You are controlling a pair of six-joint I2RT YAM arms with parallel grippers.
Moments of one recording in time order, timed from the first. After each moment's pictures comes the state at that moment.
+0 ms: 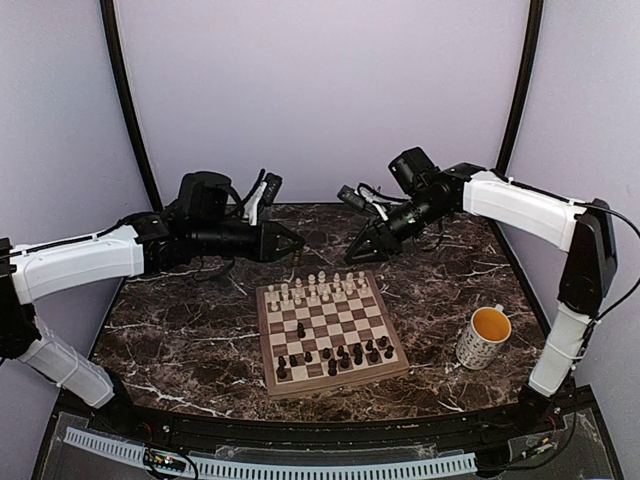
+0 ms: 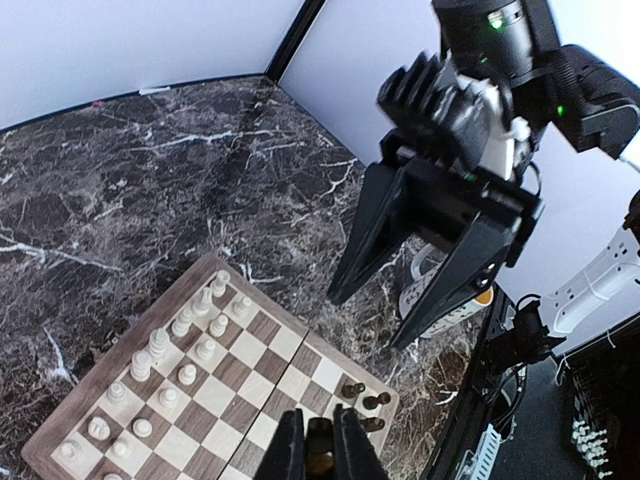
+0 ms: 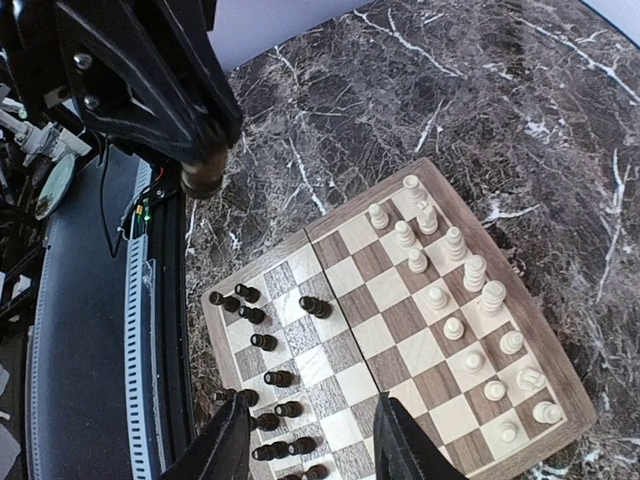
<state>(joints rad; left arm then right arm) -0.76 1.41 1.10 -0.12 0.32 -0.42 0.63 1.77 1.59 -0.80 -0.81 -0.33</state>
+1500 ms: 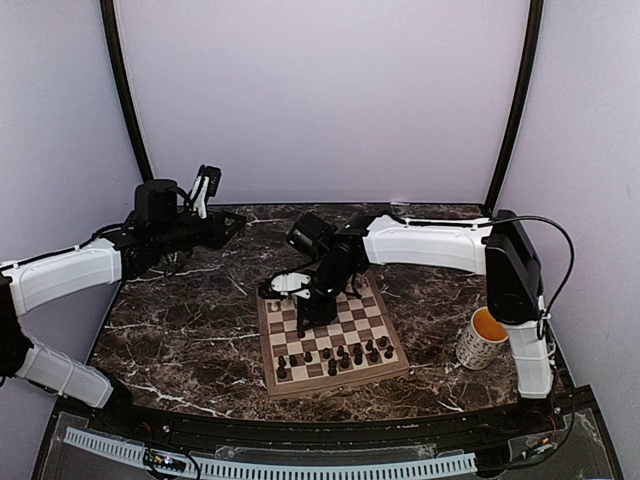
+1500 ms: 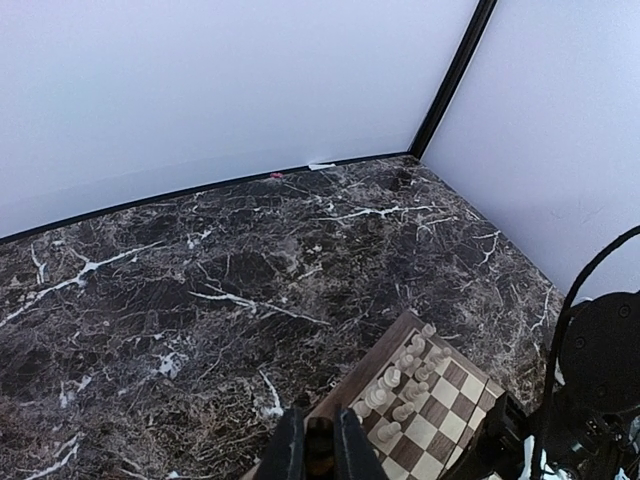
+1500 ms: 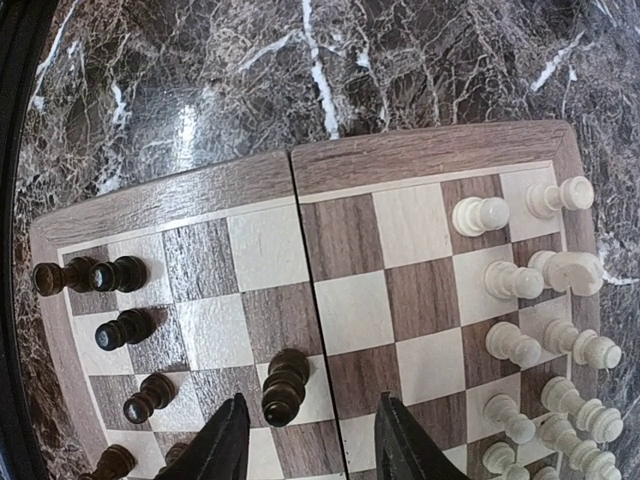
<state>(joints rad) -0.45 1.29 0.88 0.09 0.27 -0.22 1.01 2.15 1.82 -0.86 -0.27 -0.57</state>
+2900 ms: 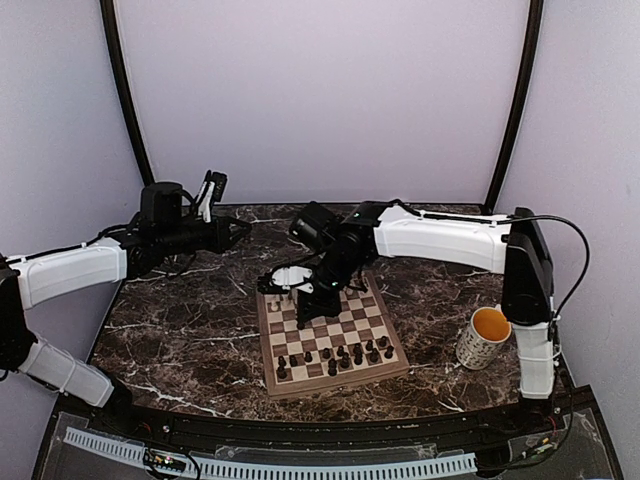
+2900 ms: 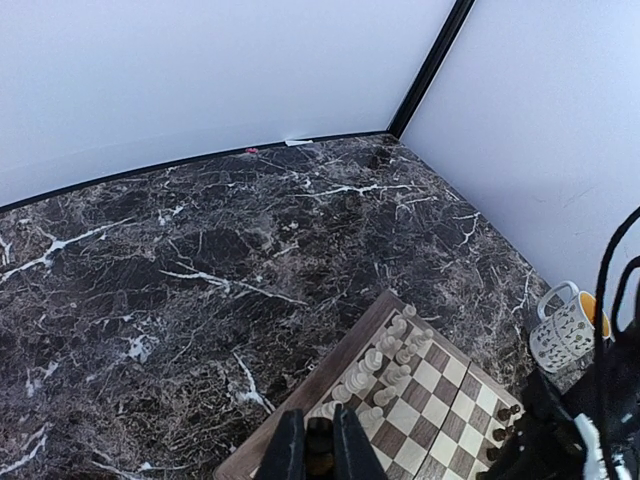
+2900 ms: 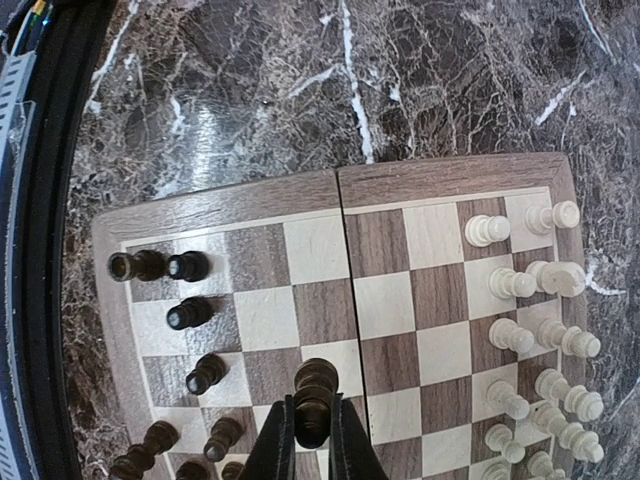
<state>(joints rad) -0.44 1.33 0.88 0.09 0.35 -0.24 1.02 2.10 1.84 -0.92 -0.31 -0.59</state>
